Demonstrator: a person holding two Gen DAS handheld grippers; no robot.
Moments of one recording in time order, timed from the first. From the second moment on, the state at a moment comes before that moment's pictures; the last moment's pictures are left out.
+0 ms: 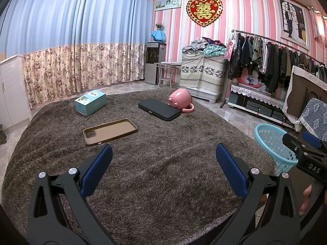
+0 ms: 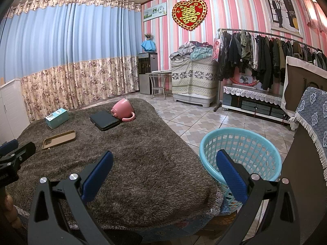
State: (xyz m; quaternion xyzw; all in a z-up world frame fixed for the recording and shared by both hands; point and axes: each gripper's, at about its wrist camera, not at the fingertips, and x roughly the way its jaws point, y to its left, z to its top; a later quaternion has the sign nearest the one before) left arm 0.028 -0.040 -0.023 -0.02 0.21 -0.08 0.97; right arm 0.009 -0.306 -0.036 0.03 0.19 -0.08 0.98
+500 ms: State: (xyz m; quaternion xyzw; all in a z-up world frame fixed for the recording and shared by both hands) left arm 0.028 -0.041 -0.022 -0.02 0.21 -0.08 0.97; right arm 0.009 -0.305 -0.037 0.03 0.19 -0.08 0.98
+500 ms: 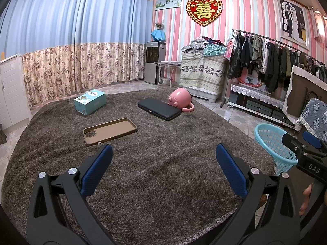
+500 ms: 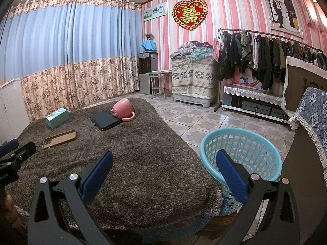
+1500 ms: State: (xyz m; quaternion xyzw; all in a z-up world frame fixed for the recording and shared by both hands) left arm 0.028 -0.040 -0.022 -0.02 0.21 -0.08 0.97; right arm 0.008 -0.304 -0.039 0.03 0.19 -0.08 0.98
